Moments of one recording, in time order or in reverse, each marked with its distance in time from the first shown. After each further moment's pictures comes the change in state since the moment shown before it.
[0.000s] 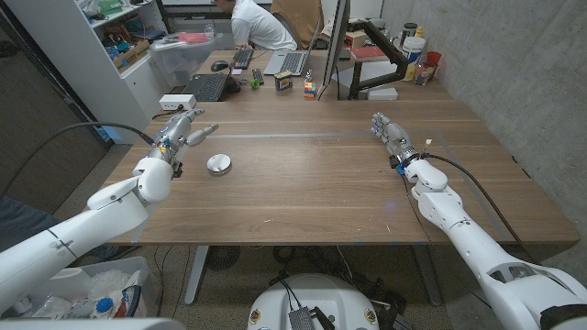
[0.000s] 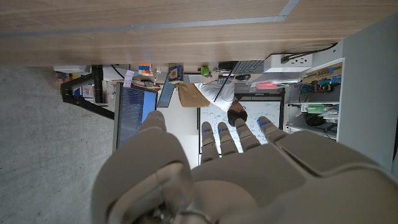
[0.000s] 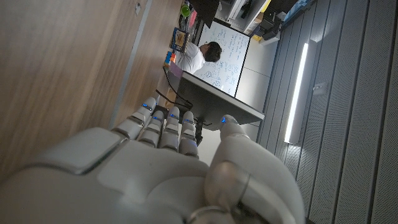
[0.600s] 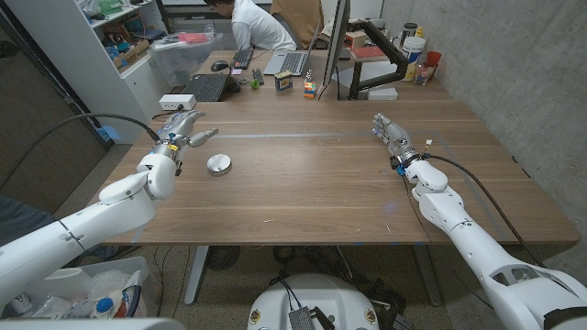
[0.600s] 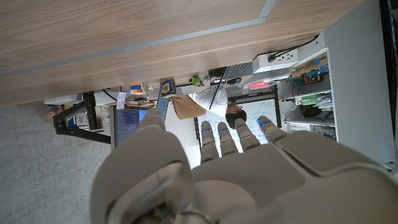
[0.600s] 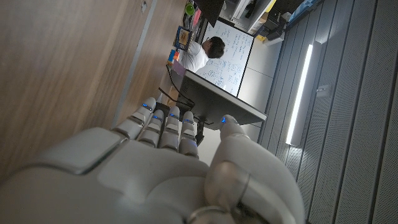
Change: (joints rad) left arm -0.095 0.021 0.112 -0.011 0.110 0.144 -0.062; left_hand 0.025 -0.009 0.000 -0.016 0.006 0.010 0.000 0.000 0.000 0.000 0.001 0.000 0.002 0.000 0.000 0.000 0.000 0.006 0.006 0.000 0.000; right arm -0.010 -0.011 -0.007 -0.018 -0.012 -0.011 -0.028; right_hand 0.000 0.000 0.000 0.000 0.000 0.000 0.000 0.000 0.000 0.007 0.000 0.000 0.000 0.000 0.000 0.000 0.000 0.000 0.000 0.000 0.000
